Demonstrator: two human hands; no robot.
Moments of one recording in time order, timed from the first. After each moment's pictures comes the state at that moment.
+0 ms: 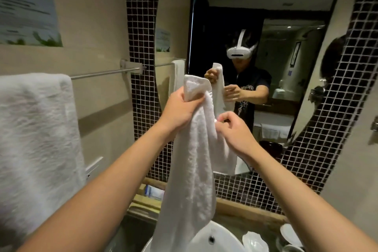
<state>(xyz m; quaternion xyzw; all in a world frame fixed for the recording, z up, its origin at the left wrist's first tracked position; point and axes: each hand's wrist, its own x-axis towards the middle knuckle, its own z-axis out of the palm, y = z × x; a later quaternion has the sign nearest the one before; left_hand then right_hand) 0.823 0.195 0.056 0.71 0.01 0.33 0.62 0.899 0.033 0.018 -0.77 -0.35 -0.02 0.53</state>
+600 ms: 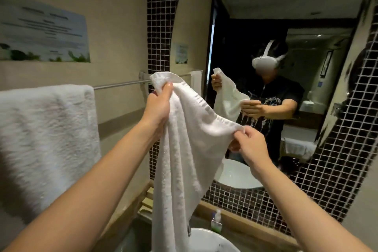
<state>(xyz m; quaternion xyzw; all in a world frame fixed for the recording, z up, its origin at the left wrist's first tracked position) 0.787 0.213 0.090 0.57 0.20 0.41 0.68 0.922 0.021 0.010 -0.72 -0.27 0.00 0.65</state>
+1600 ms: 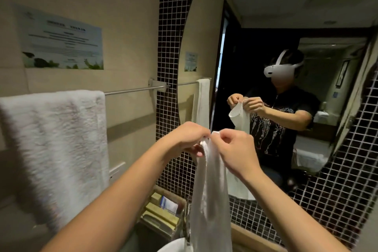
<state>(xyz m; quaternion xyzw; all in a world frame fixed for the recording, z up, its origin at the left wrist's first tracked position) 0.796 0.167 0.070 0.79 0.18 0.15 0.57 0.880 0.039 0.035 -0.72 -0.44 -0.15 0.52</state>
